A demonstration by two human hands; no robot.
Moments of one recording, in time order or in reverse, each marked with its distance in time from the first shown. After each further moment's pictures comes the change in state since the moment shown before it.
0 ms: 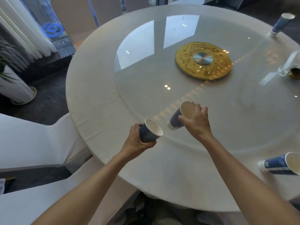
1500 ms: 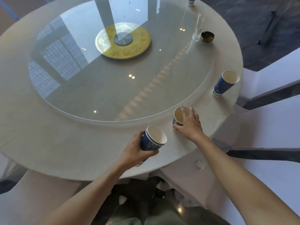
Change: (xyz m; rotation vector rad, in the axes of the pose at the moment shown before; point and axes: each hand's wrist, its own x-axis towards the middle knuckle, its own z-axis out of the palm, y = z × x) left_hand -0.115 0.126 0.363 0.104 -0.336 0.118; right_hand -0.078 0.371 -0.215 -0.273 -0.145 0.211
